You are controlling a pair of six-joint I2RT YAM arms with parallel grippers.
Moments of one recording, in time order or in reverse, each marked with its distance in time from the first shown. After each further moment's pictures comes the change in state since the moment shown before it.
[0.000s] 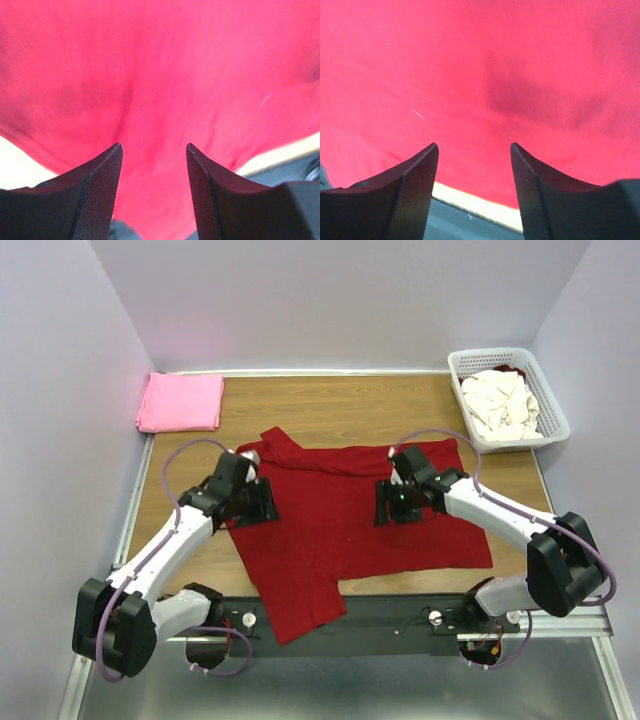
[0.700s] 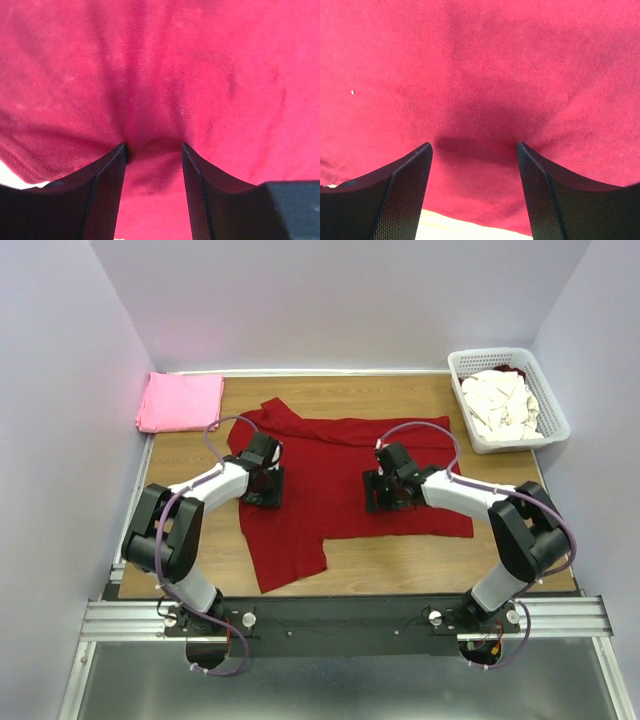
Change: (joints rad) left arm 0.026 0.545 0.244 0.156 -0.174 0.252; right arm 0.005 0.249 0.085 0.279 0.169 -0.088
